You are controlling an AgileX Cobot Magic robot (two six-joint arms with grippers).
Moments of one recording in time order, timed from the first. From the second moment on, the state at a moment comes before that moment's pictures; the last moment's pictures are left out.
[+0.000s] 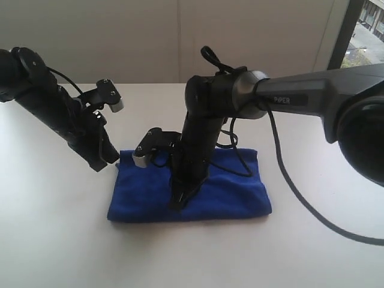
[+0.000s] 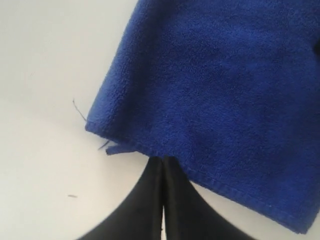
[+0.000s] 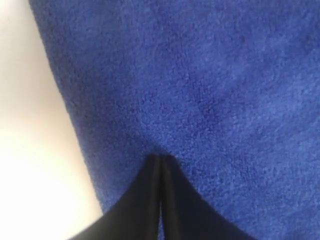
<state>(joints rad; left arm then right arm) -0.28 1.91 -1.32 -0.56 0.77 1.23 0.47 2.22 -1.65 0.28 1.03 -0.83</state>
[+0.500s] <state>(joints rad) -0.38 2.06 -1.32 -0.82 0.49 1.38 0.19 2.14 -1.64 0.10 0.92 -0.64</state>
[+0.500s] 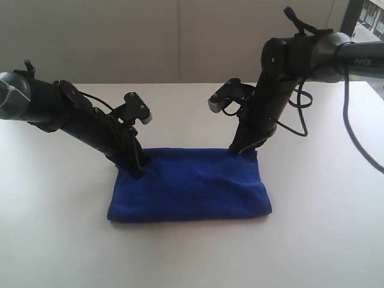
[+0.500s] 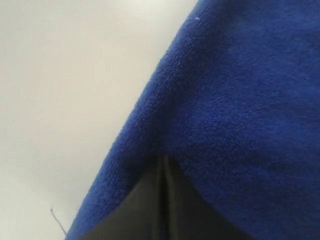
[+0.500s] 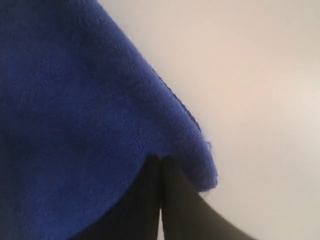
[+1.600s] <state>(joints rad) -0.38 2.08 -1.32 -0.84 0.42 1.38 0.19 2.22 -1.64 -0.11 0.79 -0.60</state>
